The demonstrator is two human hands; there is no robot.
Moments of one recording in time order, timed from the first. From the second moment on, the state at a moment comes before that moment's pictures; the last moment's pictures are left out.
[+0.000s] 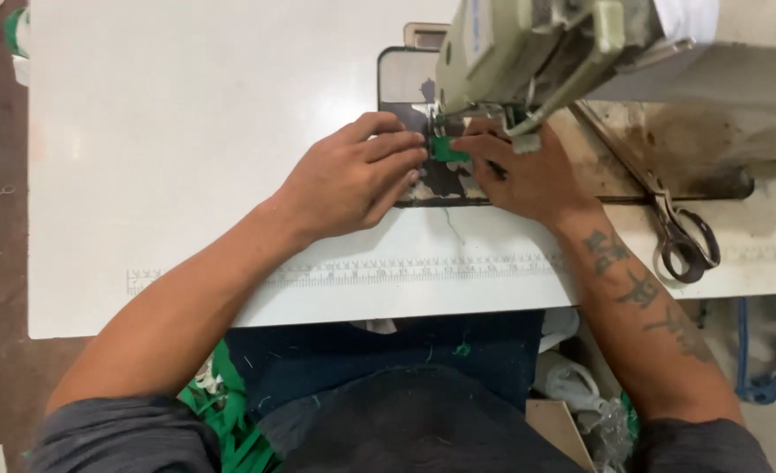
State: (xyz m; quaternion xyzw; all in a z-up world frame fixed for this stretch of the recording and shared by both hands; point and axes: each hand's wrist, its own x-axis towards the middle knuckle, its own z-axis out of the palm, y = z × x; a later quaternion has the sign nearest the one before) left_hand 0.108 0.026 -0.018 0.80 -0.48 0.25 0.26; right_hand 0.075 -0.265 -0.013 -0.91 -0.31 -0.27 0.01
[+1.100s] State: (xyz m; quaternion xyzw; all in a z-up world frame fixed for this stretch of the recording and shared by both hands) left_hand 0.129 0.055 -0.025 0.92 -0.35 0.19 0.02; right_hand 0.072 -0.270 -0.007 -0.97 -0.20 0.06 0.15
